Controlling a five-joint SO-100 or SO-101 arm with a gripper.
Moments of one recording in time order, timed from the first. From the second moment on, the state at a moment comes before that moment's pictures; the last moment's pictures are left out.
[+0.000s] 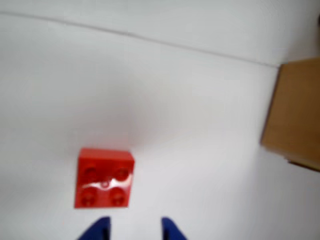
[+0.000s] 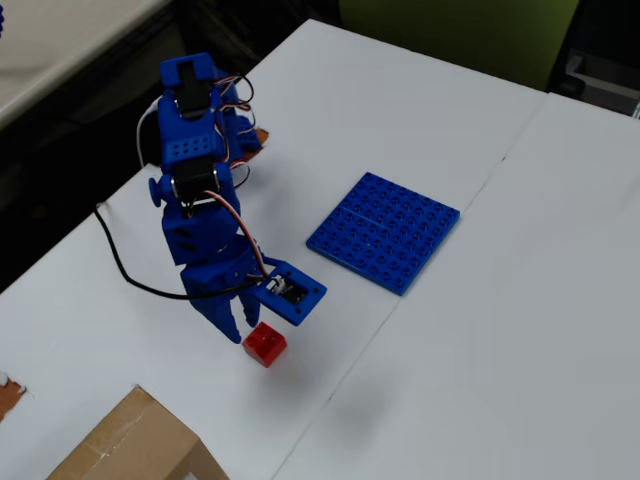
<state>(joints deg) 39.5 54.8 40.1 77.2 -139.7</state>
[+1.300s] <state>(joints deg) 38.0 47.5 37.4 75.3 -131.5</state>
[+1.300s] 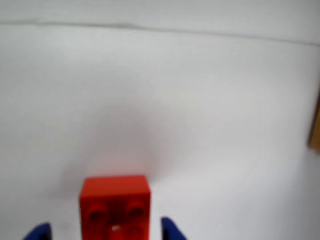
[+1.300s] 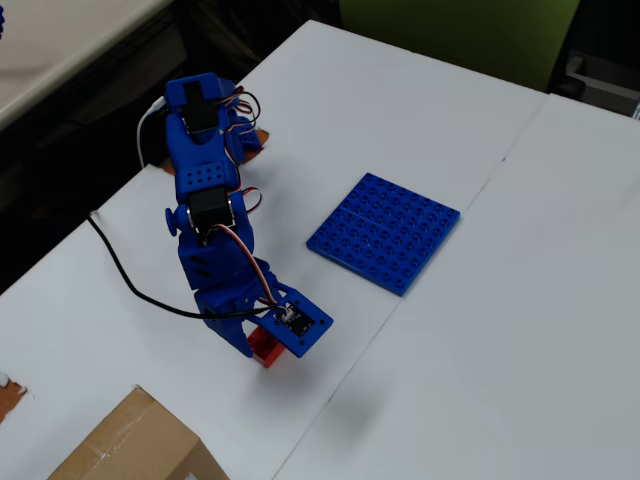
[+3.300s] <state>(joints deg) 27.7 63.2 37.3 89.2 -135.0</state>
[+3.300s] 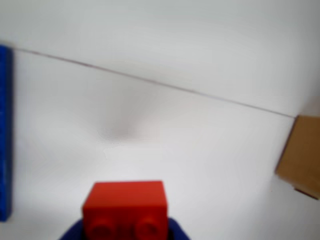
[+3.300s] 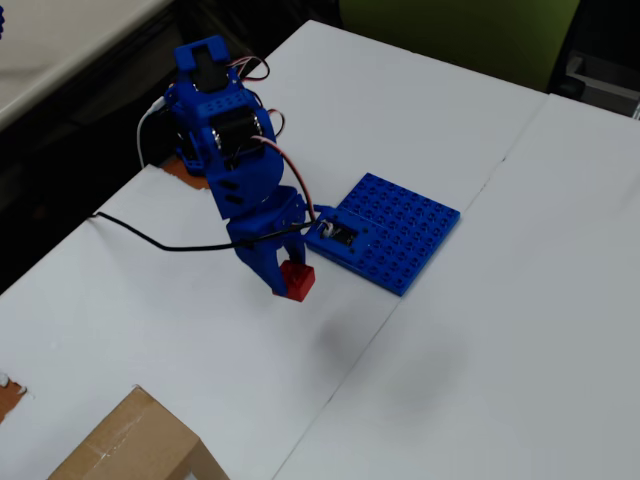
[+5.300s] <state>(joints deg) -1.8 75.8 38.0 102.0 -176.4</state>
